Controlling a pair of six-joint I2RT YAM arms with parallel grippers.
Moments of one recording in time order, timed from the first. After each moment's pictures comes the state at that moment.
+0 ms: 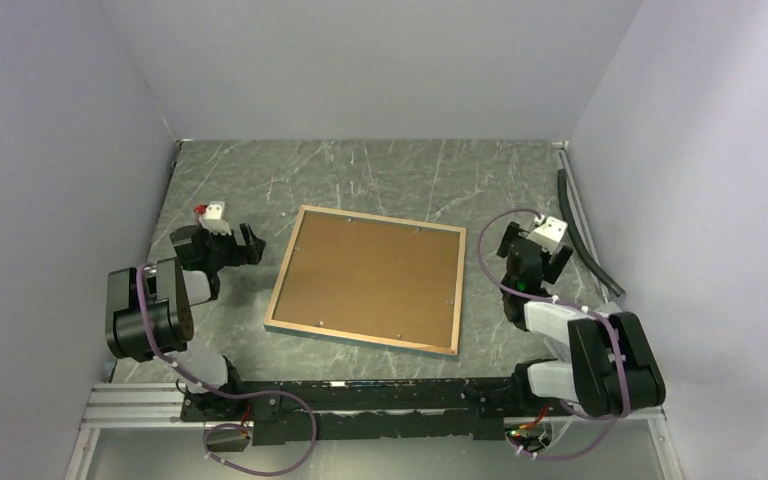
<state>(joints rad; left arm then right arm) 0.28 1.60 0.49 0.63 0.52 0.00 0.17 1.23 0.29 0.61 0.70 0.19</state>
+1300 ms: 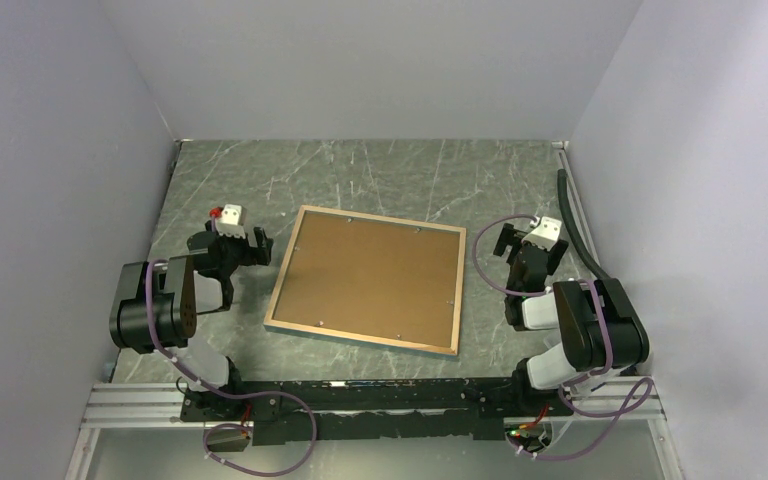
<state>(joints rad) 0.16 1.63 0.38 0.92 0.38 0.05 0.06 1.49 0.22 1.11 0.44 0.07</state>
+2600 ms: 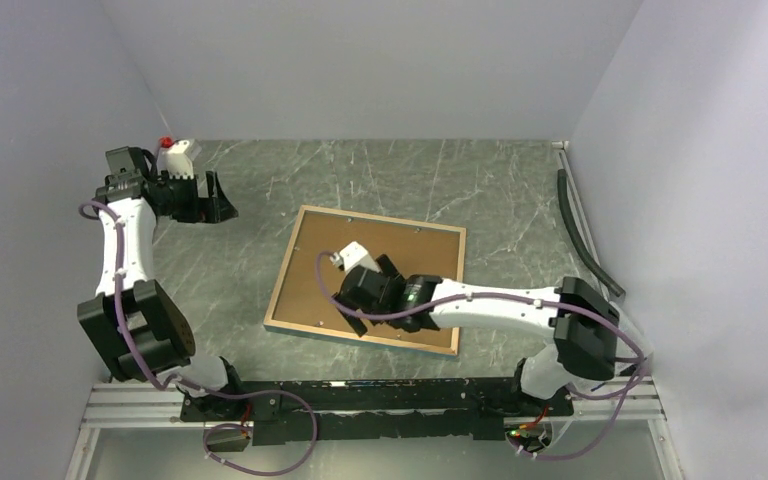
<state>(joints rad) 0.38 1.51 1.35 -0.78 0.67 0.31 1.18 1.52 1.08 -0.47 0.40 0.35</state>
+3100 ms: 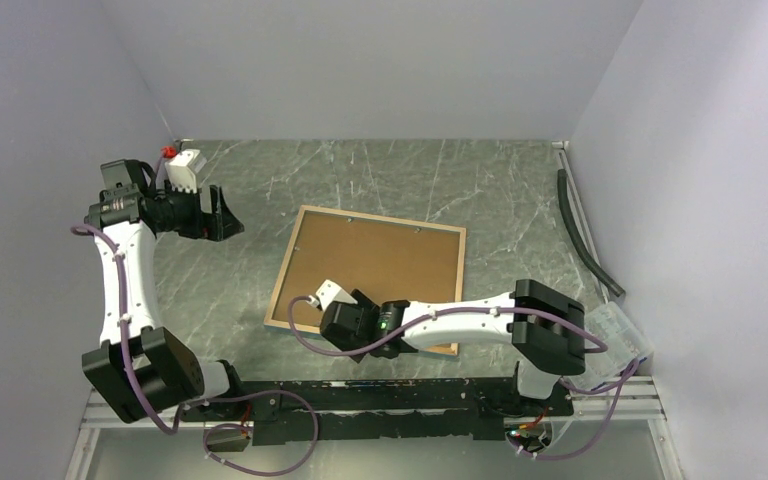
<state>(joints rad) 0.38 1.30 1.29 -0.94 0.74 0.38 1.35 1.70 1.08 -0.45 0.41 0.30</state>
